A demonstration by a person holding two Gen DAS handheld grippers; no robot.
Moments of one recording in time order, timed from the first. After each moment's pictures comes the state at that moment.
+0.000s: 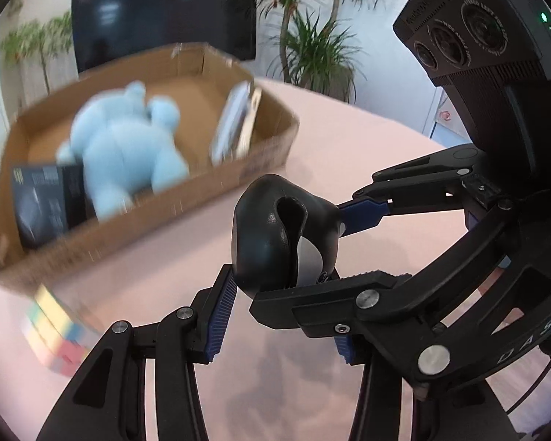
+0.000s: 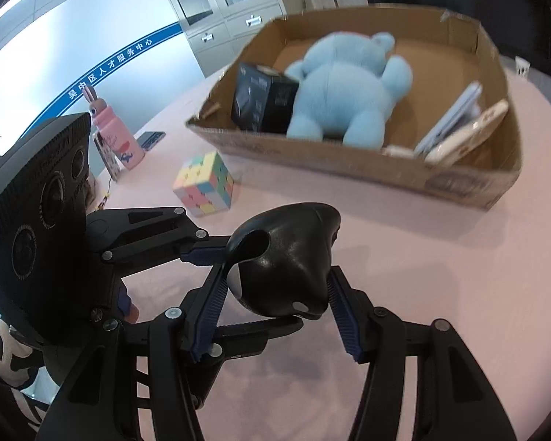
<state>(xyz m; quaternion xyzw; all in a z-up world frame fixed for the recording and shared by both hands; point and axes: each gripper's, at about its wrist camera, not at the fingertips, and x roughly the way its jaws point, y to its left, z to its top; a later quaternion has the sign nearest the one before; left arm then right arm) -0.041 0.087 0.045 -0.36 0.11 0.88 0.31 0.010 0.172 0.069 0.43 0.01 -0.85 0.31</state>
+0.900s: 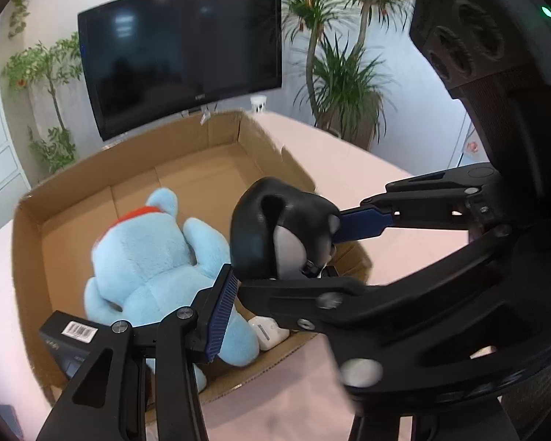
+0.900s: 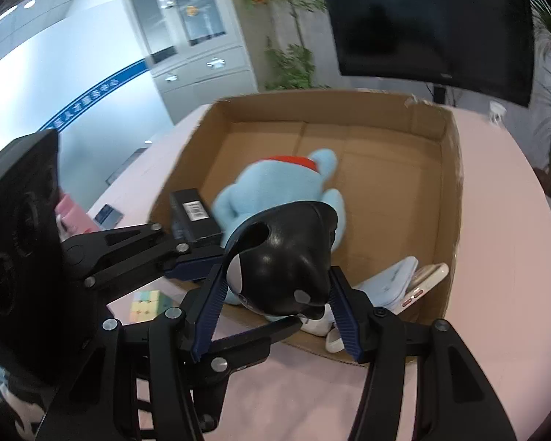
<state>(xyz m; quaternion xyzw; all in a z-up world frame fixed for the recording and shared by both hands) -0.191 0.114 0.126 -0.35 0.10 0.89 0.27 -0.130 0.191 0.158 0.41 0.00 -0.88 0.25</state>
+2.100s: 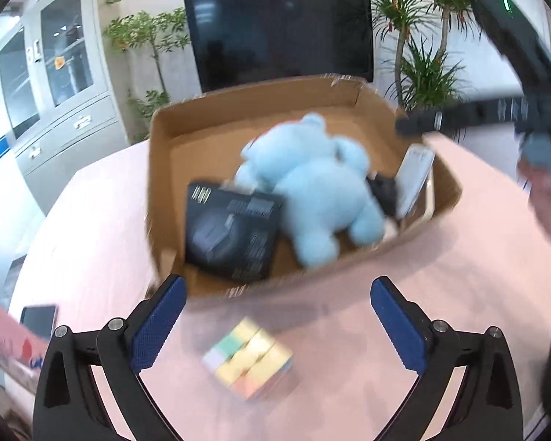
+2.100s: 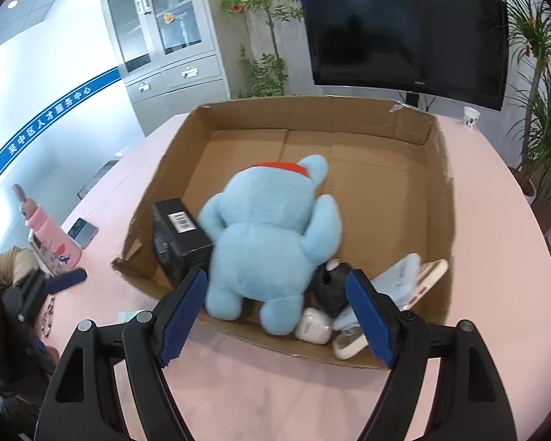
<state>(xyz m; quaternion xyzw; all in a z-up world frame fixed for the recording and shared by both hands) -0.103 -0.035 0.077 -0.35 0.09 0.93 0.10 -0.115 0.160 0.161 0.38 0.01 -0.90 0.19</state>
